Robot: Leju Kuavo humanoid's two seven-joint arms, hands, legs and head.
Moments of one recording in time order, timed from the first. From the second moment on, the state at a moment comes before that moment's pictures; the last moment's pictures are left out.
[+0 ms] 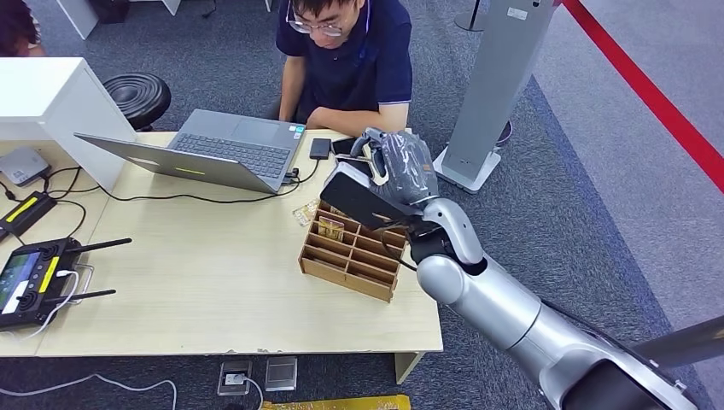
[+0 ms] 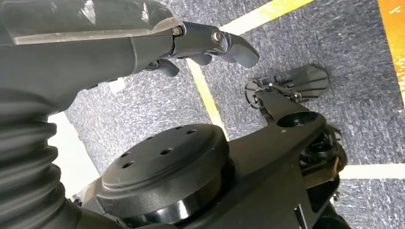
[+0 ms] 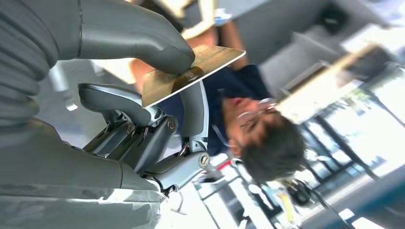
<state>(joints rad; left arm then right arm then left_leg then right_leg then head) -0.14 0.05 -1.32 -0.20 1.12 0.09 0.08 -0.76 -0.10 0.88 -1.28 0.53 -0.37 0.23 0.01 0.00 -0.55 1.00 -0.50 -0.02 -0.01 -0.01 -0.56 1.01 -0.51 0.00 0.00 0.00</state>
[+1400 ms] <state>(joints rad) -0.15 0.05 -1.32 -0.20 1.13 0.08 0.06 -0.80 0.07 0.90 -0.80 0.47 -0.63 0.03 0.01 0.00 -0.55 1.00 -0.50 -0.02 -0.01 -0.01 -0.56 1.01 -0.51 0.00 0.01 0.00</state>
